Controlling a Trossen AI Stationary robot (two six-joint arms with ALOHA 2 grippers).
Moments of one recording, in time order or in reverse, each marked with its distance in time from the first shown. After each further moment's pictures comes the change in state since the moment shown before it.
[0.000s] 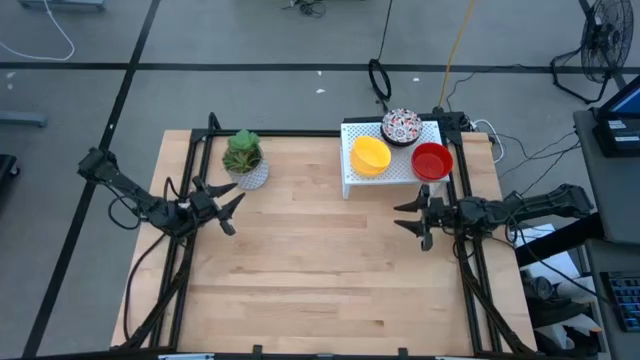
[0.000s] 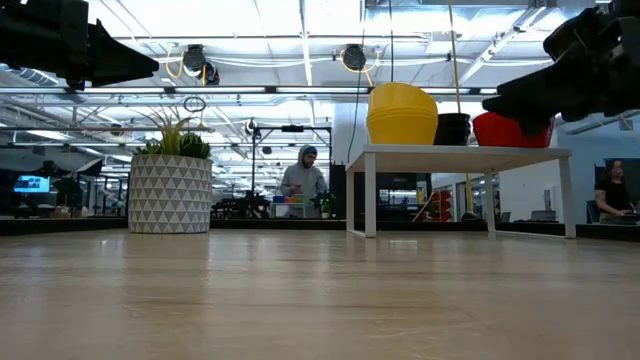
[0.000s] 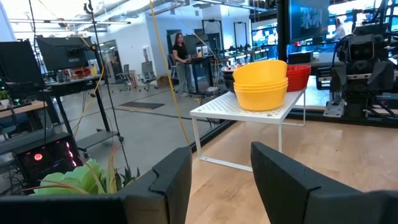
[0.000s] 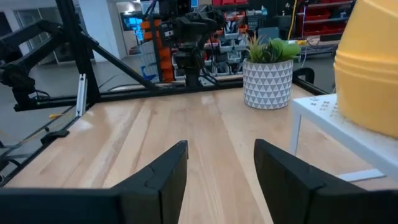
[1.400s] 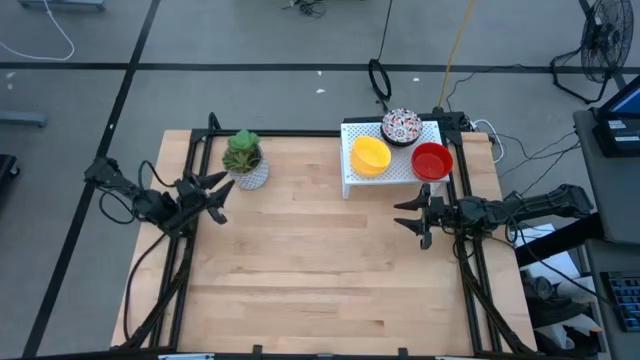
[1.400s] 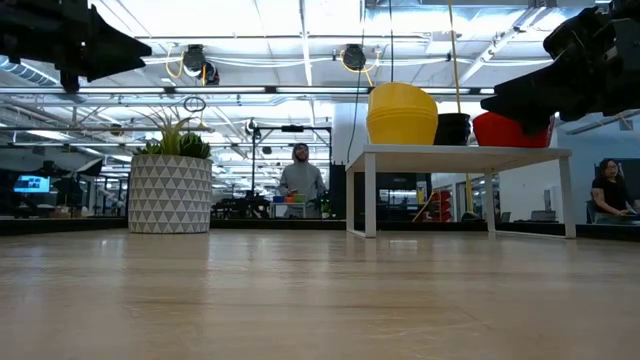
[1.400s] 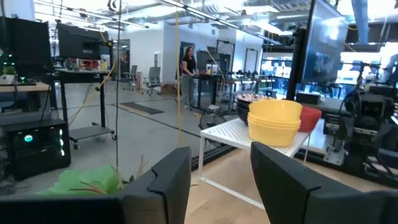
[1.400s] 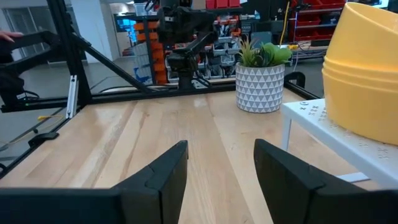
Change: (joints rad) left arm 0.038 -0.215 0.000 -0.002 0.001 -0.001; right arm -0.002 0.002 -0.005 0.005 0.027 -0.024
